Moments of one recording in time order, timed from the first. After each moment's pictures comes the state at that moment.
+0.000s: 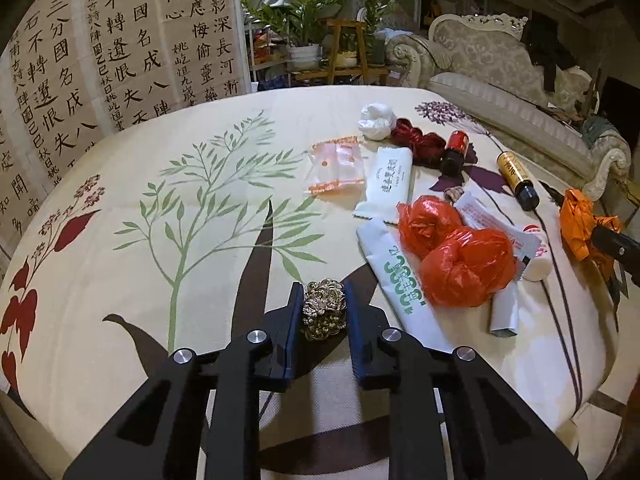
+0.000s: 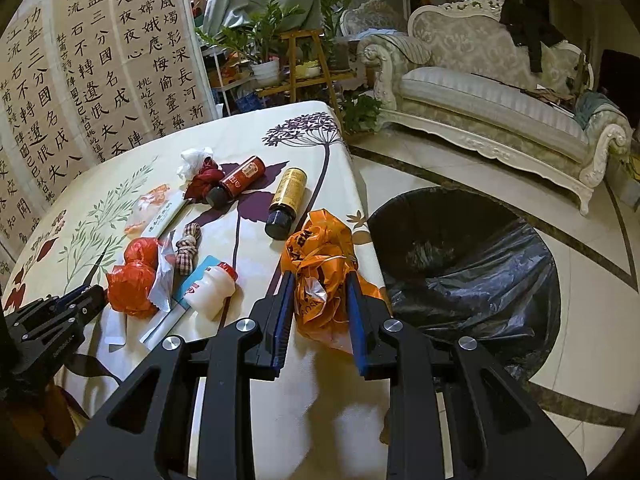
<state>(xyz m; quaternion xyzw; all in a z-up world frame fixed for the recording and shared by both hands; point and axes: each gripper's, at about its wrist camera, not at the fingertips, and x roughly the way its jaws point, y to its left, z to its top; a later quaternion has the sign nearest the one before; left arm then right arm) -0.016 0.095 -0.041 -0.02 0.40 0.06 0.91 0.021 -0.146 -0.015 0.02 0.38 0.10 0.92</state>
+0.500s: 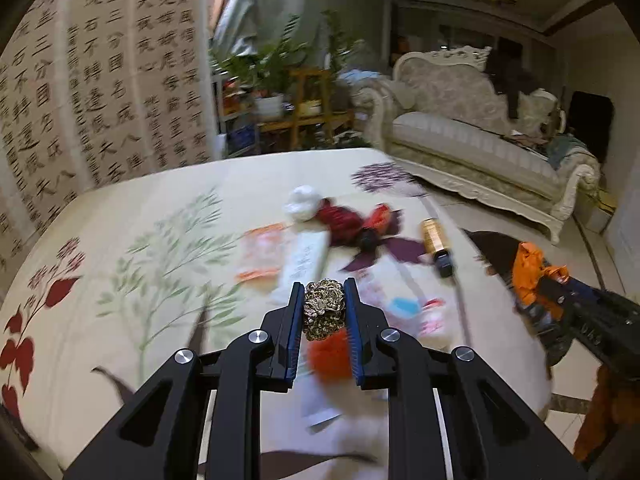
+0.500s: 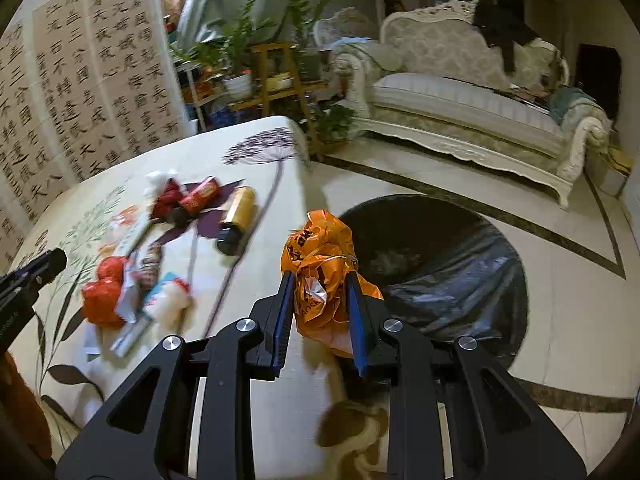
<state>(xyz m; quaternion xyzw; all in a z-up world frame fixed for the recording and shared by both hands) -0.007 0.036 0.014 -0.01 0.33 0.00 0.94 0.023 -0.188 -0.011 0.03 0.36 0.05 0.93</state>
